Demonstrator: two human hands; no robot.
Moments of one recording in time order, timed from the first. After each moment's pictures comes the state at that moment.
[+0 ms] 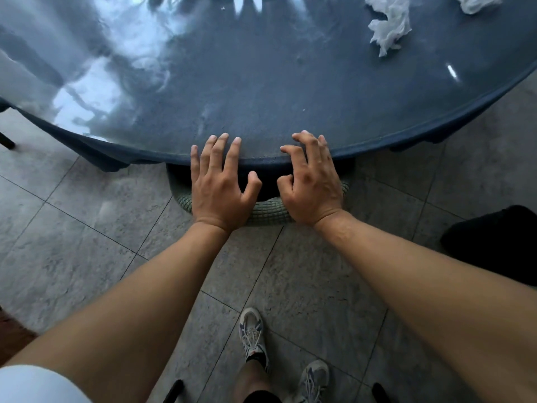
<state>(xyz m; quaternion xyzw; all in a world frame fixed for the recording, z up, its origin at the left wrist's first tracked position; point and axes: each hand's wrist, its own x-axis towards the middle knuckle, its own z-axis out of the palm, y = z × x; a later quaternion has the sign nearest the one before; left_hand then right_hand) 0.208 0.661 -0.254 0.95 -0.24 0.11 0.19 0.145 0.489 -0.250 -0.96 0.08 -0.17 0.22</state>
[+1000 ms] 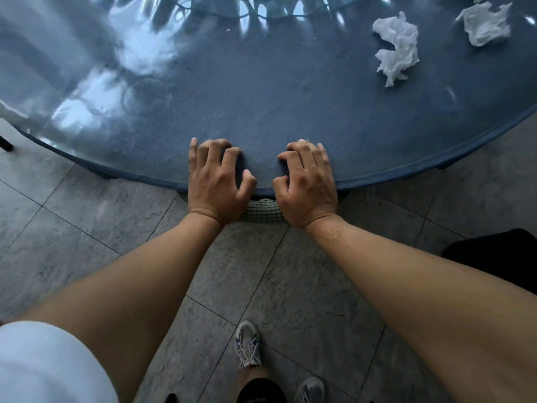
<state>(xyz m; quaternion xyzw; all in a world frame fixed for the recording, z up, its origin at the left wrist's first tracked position) 0.273 0.649 -0.248 0.94 -0.26 0.11 0.19 0.199 0.481 -0.250 -0.96 0.10 -0.16 0.21</state>
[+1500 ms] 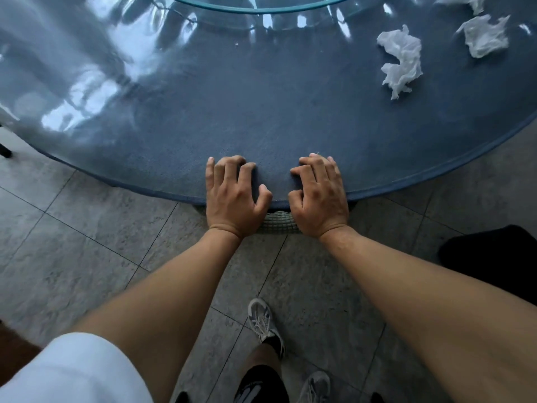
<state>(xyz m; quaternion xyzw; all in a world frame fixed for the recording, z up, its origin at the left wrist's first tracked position) 0.272 0.649 -0.244 0.95 -0.25 0.07 0.18 0.200 0.481 -0.246 -0.96 0.11 -0.15 0.20</state>
